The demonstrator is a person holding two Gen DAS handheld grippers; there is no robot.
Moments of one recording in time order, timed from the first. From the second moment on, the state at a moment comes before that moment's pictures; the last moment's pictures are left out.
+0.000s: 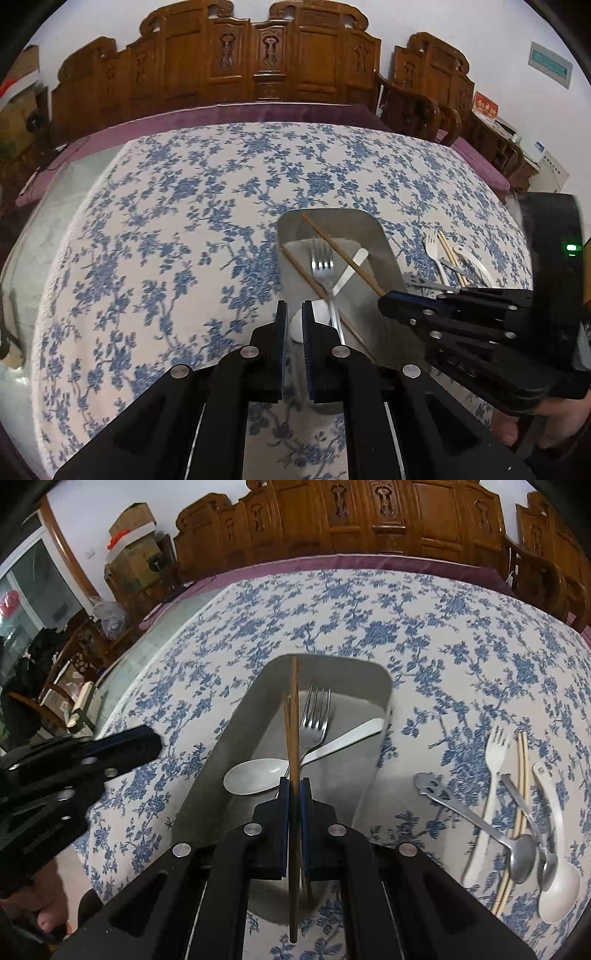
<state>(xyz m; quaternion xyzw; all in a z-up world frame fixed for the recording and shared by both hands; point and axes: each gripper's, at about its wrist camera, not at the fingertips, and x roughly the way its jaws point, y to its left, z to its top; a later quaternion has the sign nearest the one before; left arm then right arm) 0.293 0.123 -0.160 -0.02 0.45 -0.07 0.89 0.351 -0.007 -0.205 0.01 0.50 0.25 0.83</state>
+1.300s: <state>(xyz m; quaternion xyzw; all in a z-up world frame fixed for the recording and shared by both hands) 0.272 0.101 -0.143 -0.01 0.44 -0.06 0.90 0.325 -0.041 -0.166 -0.01 0.45 0.31 0.84</state>
